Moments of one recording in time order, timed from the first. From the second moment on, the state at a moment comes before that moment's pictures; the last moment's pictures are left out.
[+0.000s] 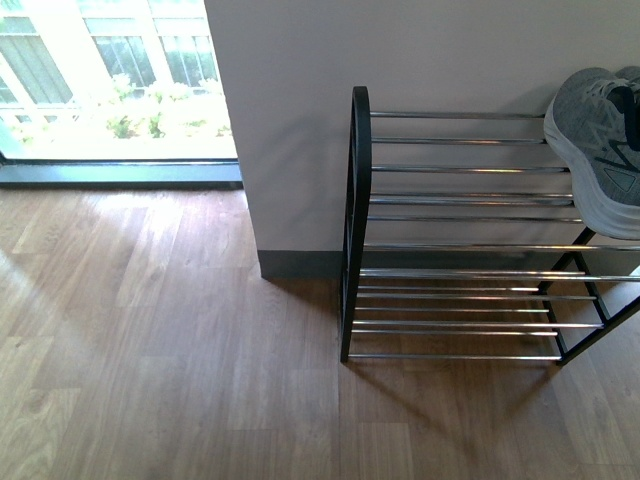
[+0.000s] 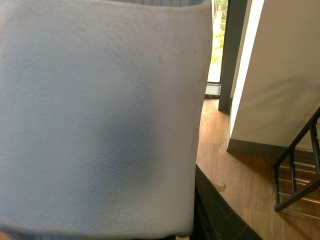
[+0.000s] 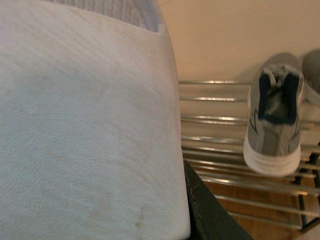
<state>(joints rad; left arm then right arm) -0.51 0.83 0.39 -0.02 -0.71 -0.21 -0.10 0.90 0.25 0.37 -0.40 0.06</state>
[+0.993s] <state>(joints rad) -0.51 0.83 0.39 -0.02 -0.71 -0.21 0.23 2.10 1.19 0.23 0.37 -0.10</state>
